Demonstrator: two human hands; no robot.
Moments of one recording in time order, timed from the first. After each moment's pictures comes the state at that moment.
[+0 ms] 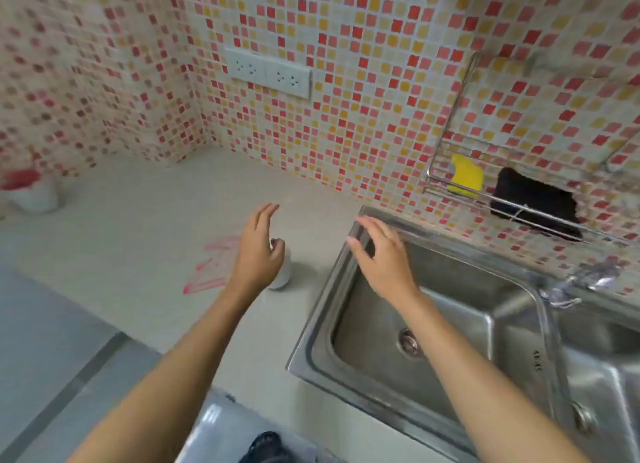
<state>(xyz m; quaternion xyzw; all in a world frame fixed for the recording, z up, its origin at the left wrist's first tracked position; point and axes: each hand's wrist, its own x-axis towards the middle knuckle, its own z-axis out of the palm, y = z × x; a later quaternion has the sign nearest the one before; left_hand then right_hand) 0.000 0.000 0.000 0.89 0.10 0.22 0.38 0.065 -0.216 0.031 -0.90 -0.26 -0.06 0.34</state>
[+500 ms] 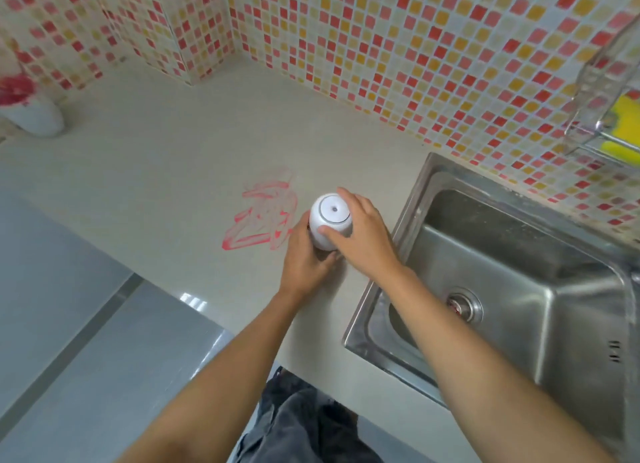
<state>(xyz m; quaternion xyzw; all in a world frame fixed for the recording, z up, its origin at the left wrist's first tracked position) -0.013 0.035 -0.130 0.79 0.19 0.12 0.57 0.057 -0.068 -0.059 -0.91 -0.24 0.12 0.33</state>
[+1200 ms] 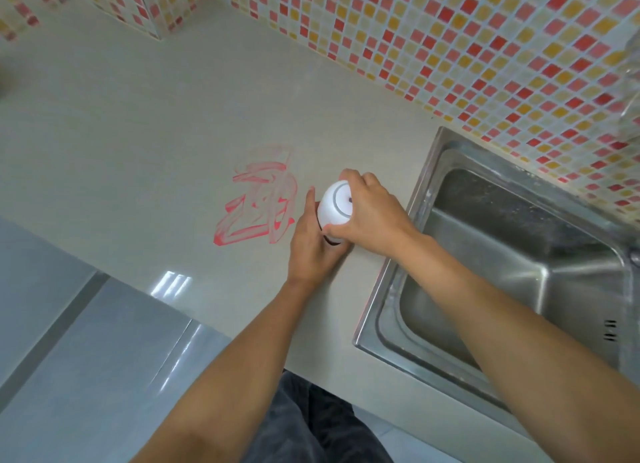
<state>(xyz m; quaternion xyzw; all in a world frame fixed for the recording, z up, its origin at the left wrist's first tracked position) 0.007 0.042 -0.156 0.81 0.22 0.10 0.53 0.086 -0.038 -0.052 -0.93 -0.26 0.20 0.14</state>
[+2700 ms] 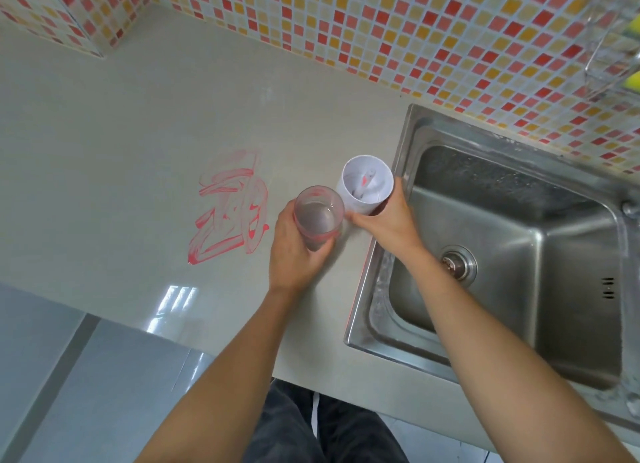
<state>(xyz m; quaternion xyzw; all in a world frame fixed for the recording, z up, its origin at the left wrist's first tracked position) 0.010 0.033 -0.148 0.83 0.21 0.11 0.50 0.106 -0.114 -0.125 -0.86 0.00 0.12 0.49</state>
